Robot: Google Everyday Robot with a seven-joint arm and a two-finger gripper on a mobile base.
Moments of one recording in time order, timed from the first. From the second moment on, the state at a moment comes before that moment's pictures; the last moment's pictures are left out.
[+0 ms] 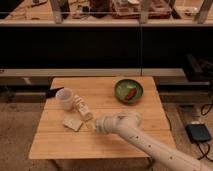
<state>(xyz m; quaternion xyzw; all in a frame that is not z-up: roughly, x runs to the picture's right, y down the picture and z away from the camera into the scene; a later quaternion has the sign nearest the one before) -0.085 0.177 0.771 0.29 -0.27 -0.76 0.52</state>
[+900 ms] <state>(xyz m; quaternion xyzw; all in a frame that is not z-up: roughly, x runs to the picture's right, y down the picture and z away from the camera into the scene) -0.111 0.200 0.787 0.31 -0.22 -0.79 0.49</state>
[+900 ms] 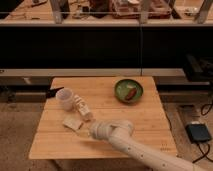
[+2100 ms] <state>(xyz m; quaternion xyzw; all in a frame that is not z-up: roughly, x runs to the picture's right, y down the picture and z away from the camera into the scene) -0.163 0.188 0.832 0.29 -0.26 -0.79 0.47</state>
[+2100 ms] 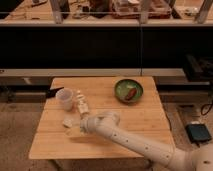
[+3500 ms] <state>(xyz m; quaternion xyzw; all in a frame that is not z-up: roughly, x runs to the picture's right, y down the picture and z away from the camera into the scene) -0.172 0.188 0.859 0.30 -0.27 -0.77 0.49</state>
